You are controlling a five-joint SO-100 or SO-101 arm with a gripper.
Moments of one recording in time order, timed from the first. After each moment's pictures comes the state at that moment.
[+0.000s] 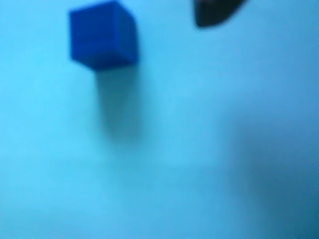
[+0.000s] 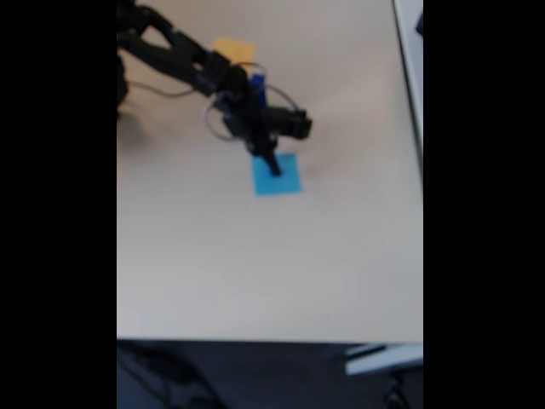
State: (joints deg) arm 23.6 65.0 84.4 39.7 50.1
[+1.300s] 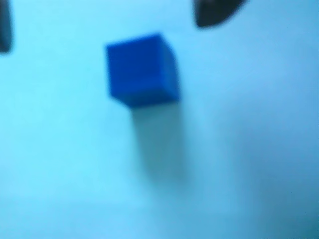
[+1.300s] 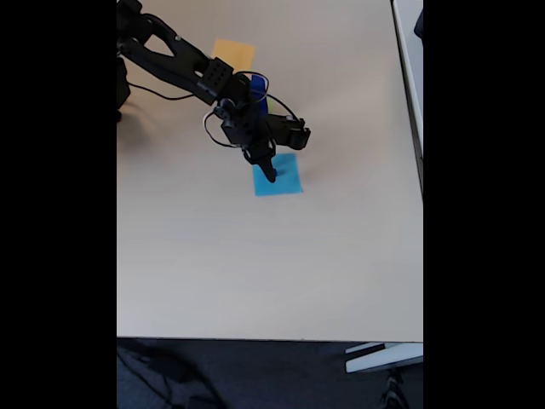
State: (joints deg) arm 25.9 61.5 76.5 47.7 48.8
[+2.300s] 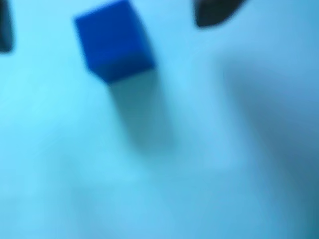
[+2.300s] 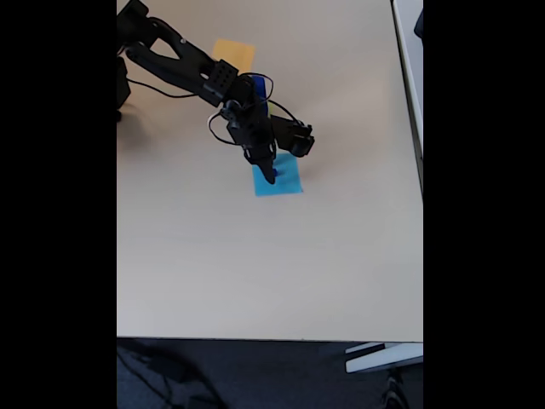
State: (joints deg) arm 24.9 58.4 73.5 48.1 61.2
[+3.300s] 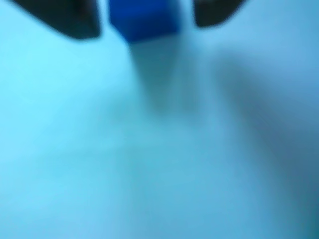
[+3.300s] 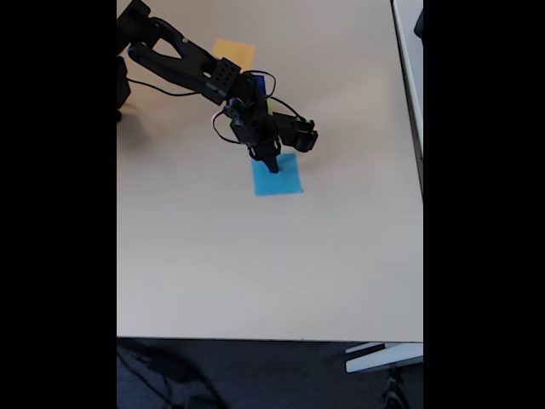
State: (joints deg) arm 23.9 57.2 72.1 48.1 58.5
